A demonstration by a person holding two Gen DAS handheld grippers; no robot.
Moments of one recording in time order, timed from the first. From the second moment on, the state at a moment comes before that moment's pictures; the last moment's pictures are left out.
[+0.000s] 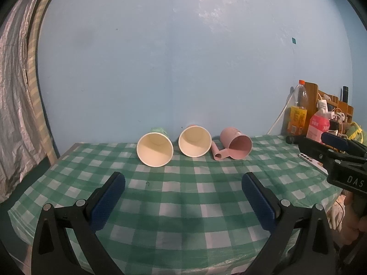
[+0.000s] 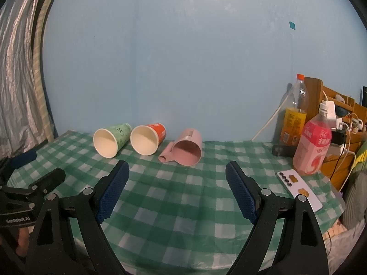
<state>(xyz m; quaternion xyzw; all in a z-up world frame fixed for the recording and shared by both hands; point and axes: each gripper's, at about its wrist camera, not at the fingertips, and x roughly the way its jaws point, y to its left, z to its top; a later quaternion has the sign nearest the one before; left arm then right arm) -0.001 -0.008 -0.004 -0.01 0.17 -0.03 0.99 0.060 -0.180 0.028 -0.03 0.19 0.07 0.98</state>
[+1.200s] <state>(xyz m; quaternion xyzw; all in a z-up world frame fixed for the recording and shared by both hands) -0.001 -0.013 -0.006 -0.01 0.17 -0.03 0.98 0.063 -0.178 0.025 -0.02 0.20 0.07 0.98</state>
